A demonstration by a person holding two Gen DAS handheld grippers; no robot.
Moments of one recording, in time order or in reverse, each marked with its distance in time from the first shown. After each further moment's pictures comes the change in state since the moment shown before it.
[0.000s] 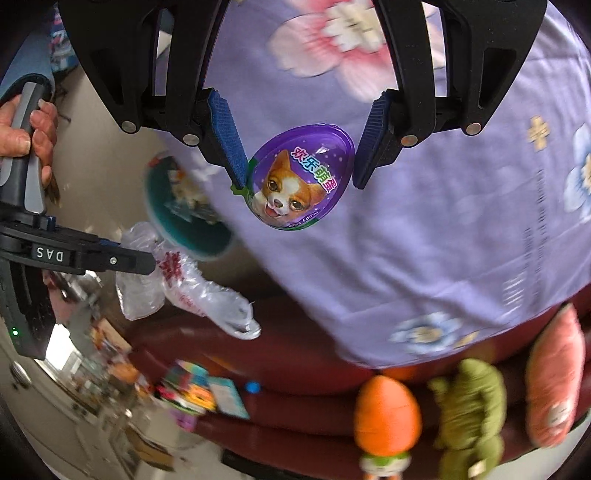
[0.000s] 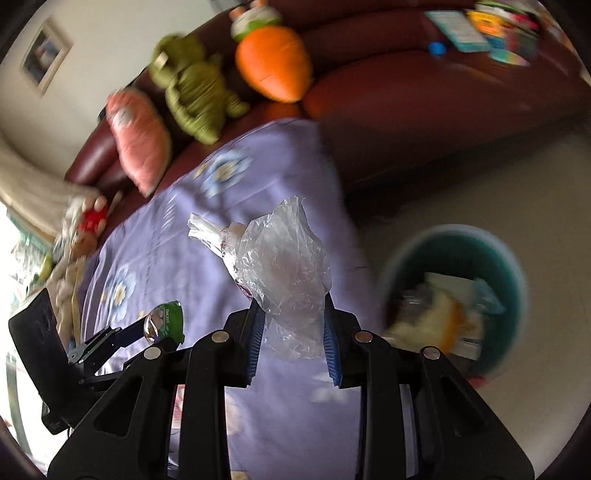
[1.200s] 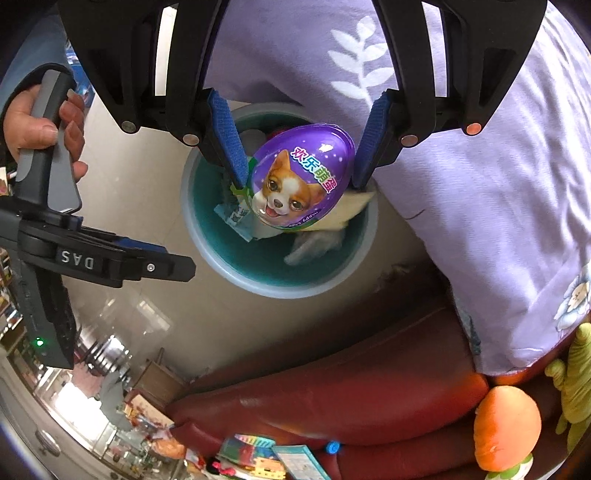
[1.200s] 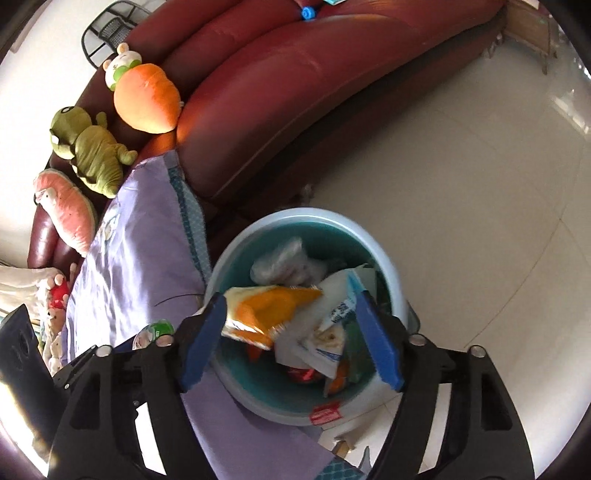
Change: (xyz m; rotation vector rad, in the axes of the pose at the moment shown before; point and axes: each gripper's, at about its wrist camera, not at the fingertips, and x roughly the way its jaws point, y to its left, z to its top) left arm 0.161 -0.158 0.038 0.182 0.215 -0.082; right arm 0.012 -0.216 -0.006 0.313 0.017 -0.098
